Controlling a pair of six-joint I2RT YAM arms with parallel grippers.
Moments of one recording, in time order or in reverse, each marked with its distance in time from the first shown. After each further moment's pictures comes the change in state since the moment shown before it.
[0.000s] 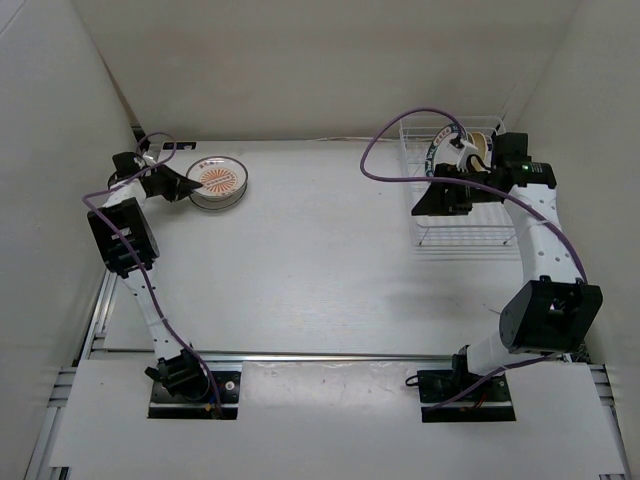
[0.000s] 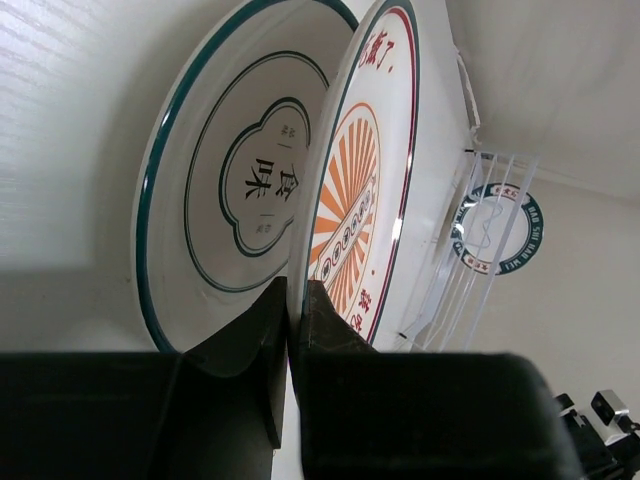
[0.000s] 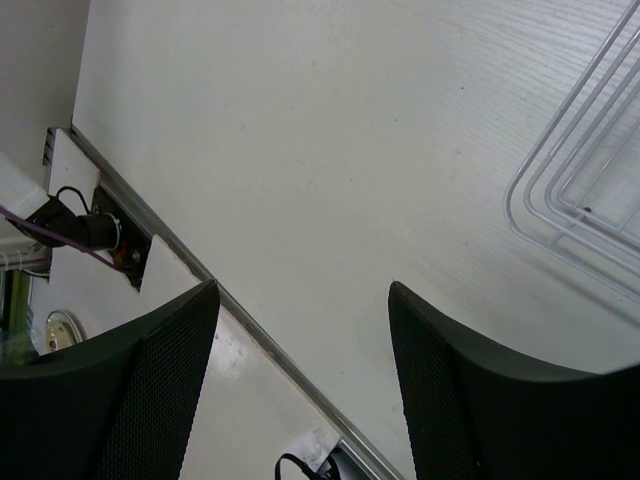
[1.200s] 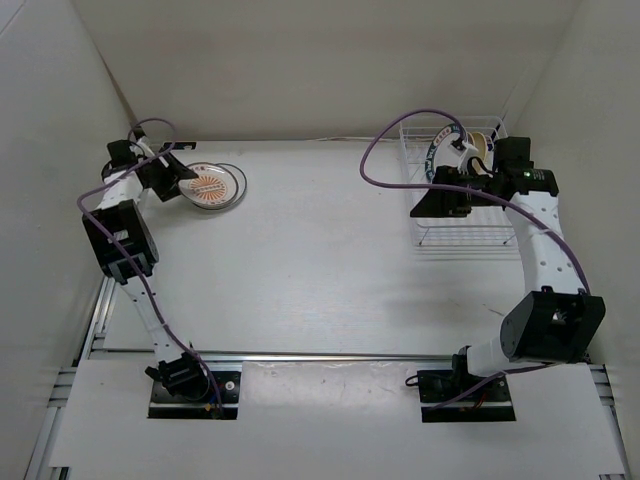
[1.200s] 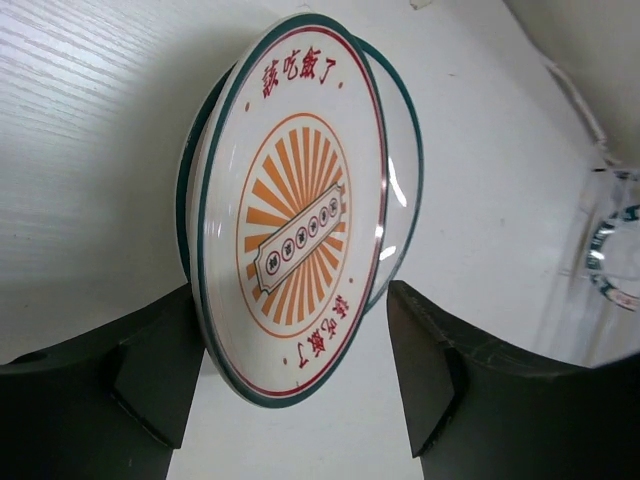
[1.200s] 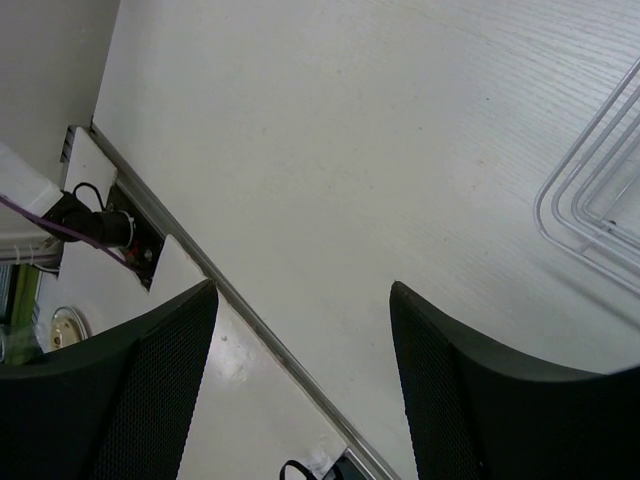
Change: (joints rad) left arm -0.019 -0.144 -0.038 -0.079 -0.226 0.243; right arm 0.000 -0.053 -0.055 0.038 -0.045 0.011
